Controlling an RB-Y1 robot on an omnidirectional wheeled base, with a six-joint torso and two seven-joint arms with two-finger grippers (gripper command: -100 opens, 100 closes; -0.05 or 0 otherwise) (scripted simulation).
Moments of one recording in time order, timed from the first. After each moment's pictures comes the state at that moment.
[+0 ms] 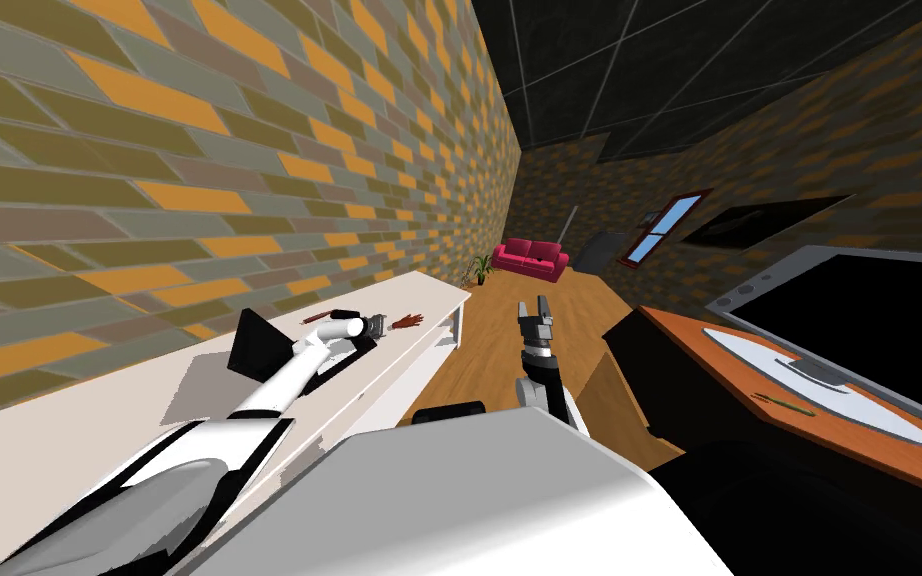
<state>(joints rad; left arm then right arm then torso) -0.41 0.67 -0.11 -1.19 0.78 0.88 0.02 0.50 0.04 -0.02 -2.22 0.08 -0.54 -0.13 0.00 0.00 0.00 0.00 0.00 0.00</state>
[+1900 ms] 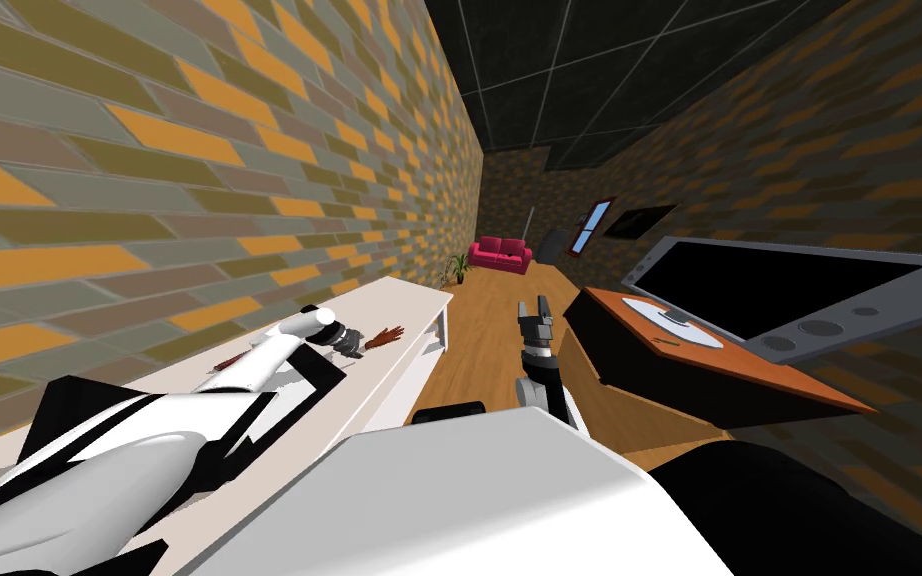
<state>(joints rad) -0.58 0.83 -0.14 -0.81 1.03 1.33 0.11 0.50 0.04 -0.03 -2.22 0.08 -0.54 -0.13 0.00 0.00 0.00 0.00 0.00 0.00</state>
